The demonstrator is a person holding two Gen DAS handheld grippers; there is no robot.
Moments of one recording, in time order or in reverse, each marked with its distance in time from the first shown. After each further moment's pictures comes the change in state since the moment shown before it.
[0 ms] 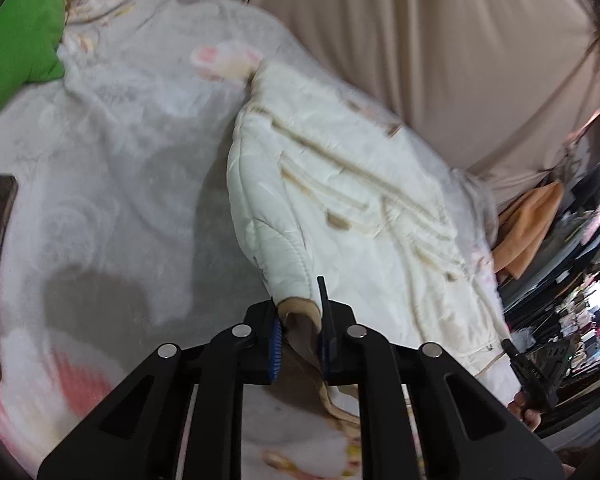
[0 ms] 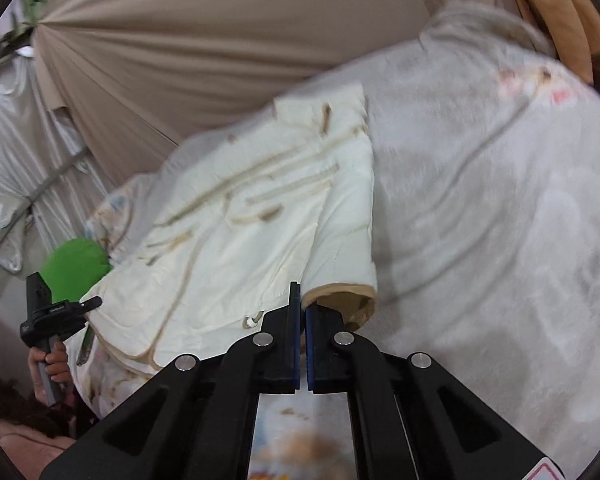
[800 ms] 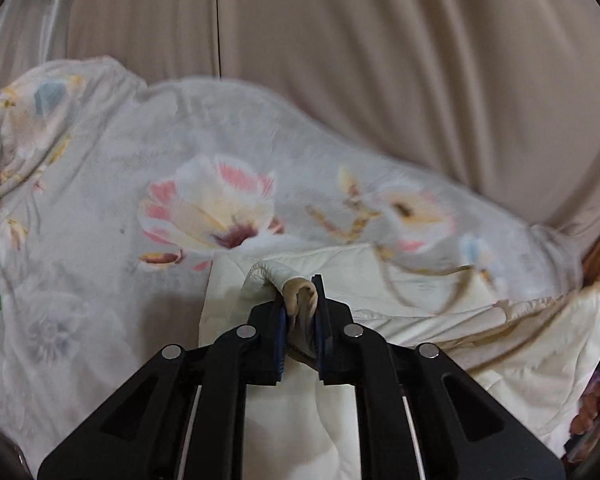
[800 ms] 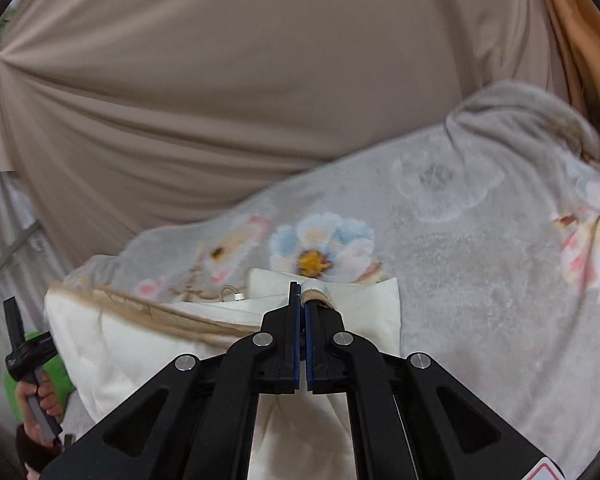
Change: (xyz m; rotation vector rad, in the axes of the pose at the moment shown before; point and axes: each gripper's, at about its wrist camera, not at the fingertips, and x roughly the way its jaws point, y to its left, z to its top) left arm 0.199 -0.049 0.224 0.137 -0.062 0.333; right arm 0.207 -0.026 0.239 0.051 -0.034 -0.172
